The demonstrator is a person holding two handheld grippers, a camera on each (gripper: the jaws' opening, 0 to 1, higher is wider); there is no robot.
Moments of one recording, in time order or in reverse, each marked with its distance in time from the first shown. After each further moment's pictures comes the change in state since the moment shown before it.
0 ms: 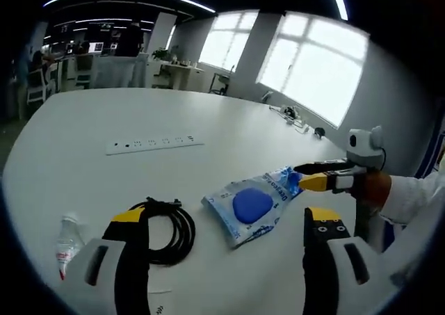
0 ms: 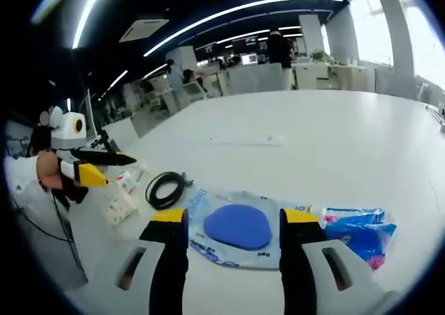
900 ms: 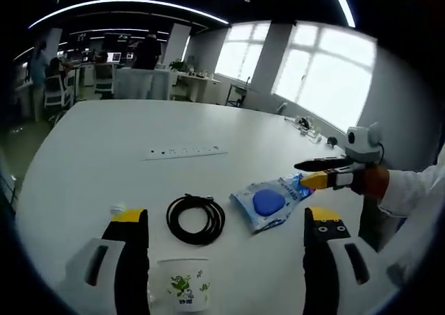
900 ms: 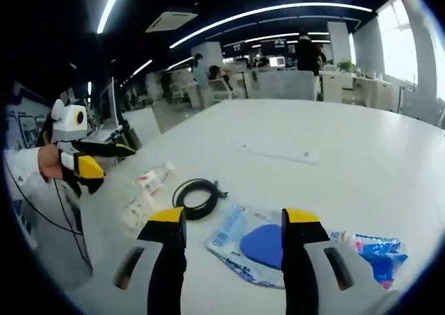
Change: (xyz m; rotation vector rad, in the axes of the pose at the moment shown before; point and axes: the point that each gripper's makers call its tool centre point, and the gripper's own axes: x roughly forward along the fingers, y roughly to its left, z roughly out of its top) left arm -0.083 0.032 0.006 -0.006 -0.064 0.110; right arm 0.020 0.068 0.029 -0.121 0.012 0.125
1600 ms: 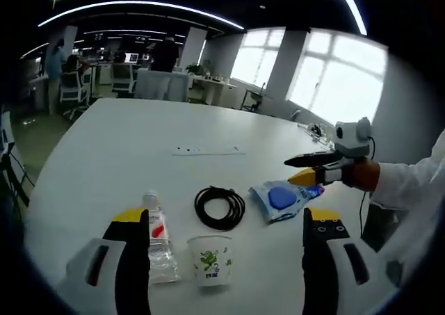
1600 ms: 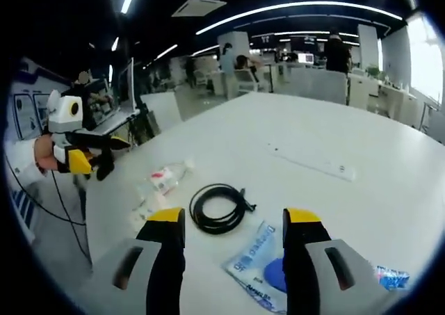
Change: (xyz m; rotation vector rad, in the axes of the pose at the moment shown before) left arm -0.042 0.032 -0.009 -0.047 -0.030 0.078; right arm 0.059 0.038 0.012 -0.112 0.073 0.124
